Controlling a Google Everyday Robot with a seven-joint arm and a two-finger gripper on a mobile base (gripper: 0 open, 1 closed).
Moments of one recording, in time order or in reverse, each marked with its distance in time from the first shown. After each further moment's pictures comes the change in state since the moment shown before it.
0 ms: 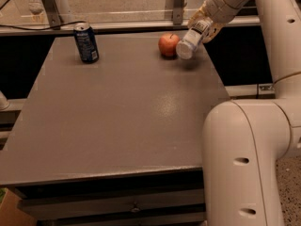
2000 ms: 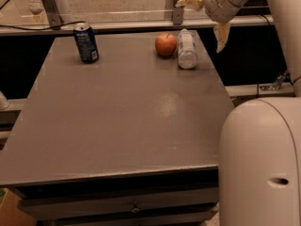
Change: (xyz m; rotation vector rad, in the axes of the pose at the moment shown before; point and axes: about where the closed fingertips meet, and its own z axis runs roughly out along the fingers) arm -0.035 -0.010 -0.021 0.029 -0.070 0.050
